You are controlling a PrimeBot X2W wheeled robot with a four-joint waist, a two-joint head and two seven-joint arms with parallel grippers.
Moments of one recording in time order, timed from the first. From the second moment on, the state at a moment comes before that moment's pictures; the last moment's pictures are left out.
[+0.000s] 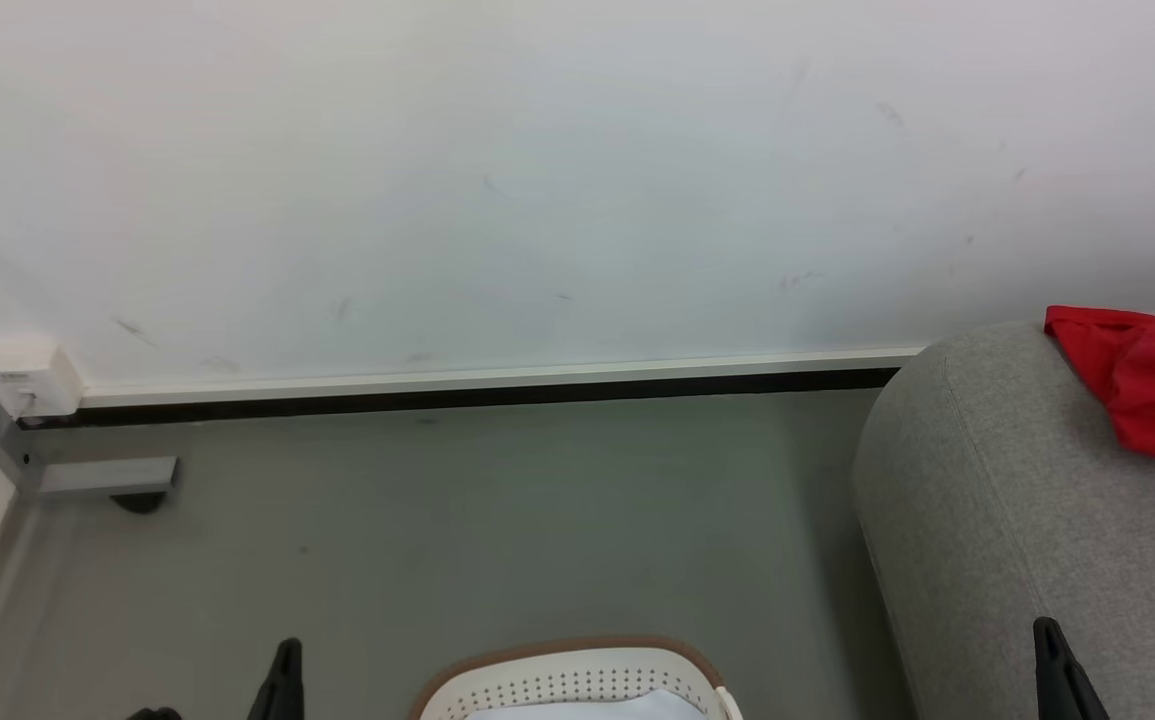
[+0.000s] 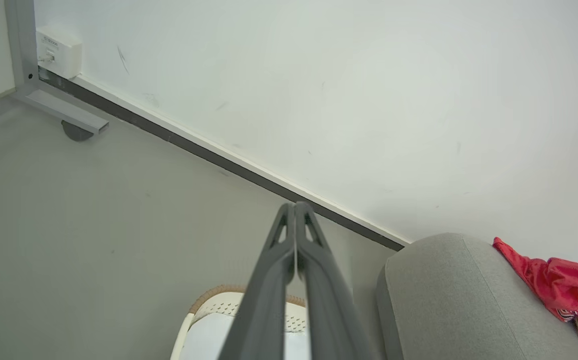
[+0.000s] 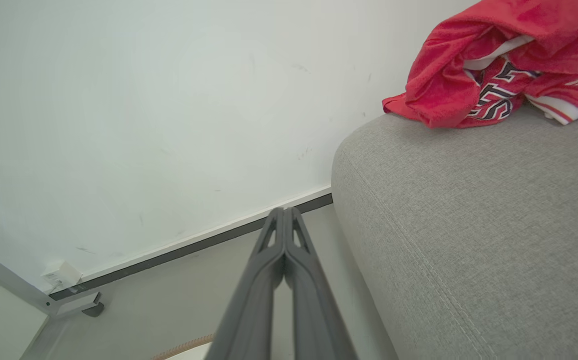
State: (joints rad) left arm 0.04 0.06 -0.01 0.25 -0.57 -0.08 -0.16; right arm 0.04 -0.04 -0.04 0.26 0.50 0.13 -0.16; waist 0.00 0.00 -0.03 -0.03
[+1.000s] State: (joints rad) left arm -0.02 0.05 0.04 0.25 -0.97 -0.10 -0.05; right arm -0.02 -0.04 -0.07 0.25 0.93 0.13 -0.05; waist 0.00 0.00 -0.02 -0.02
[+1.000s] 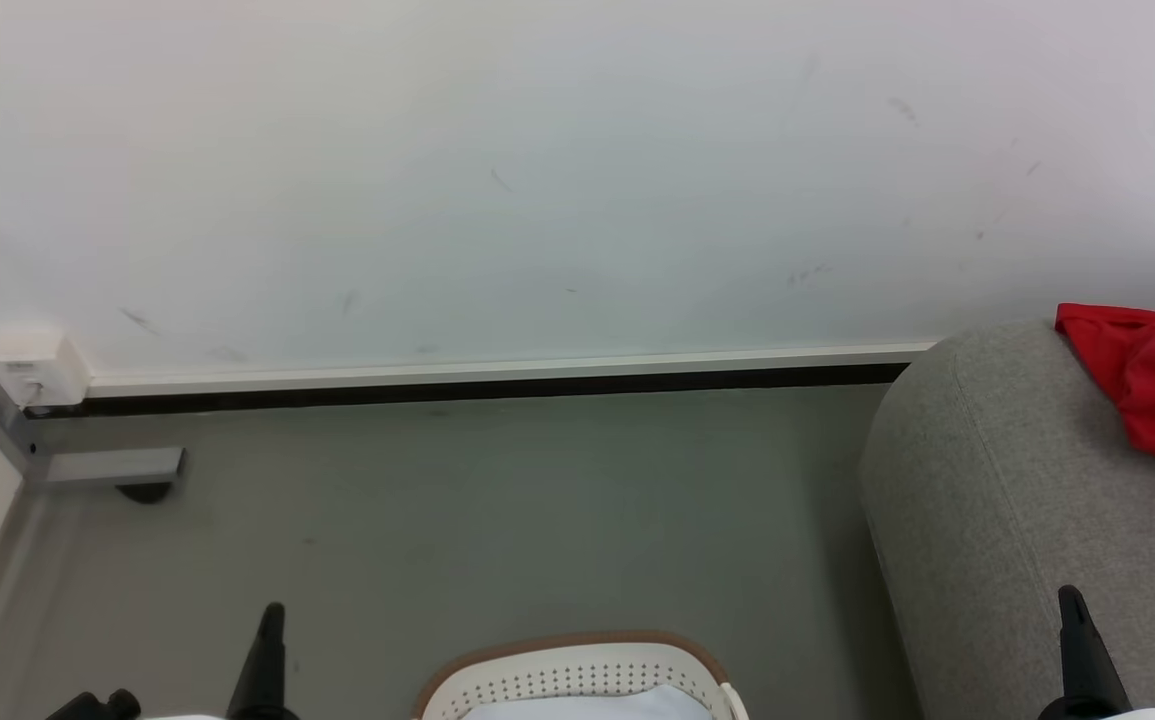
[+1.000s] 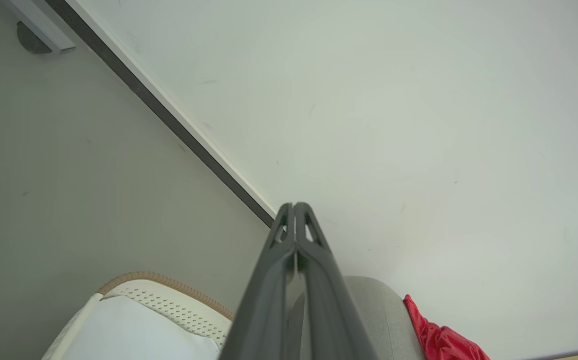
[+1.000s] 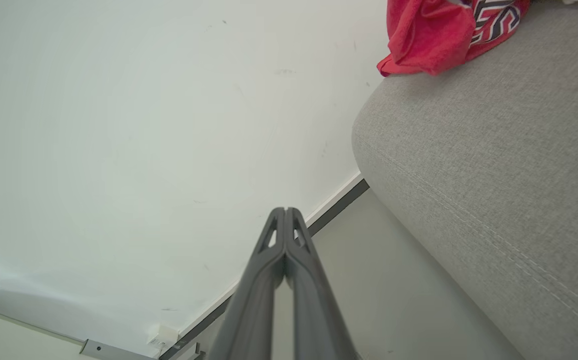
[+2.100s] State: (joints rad) left arm -0.06 0.05 0.08 0.25 -1.30 -0.11 0.03; right arm -0.06 -0.04 -0.09 0.25 1.28 0.13 0.03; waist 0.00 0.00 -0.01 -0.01
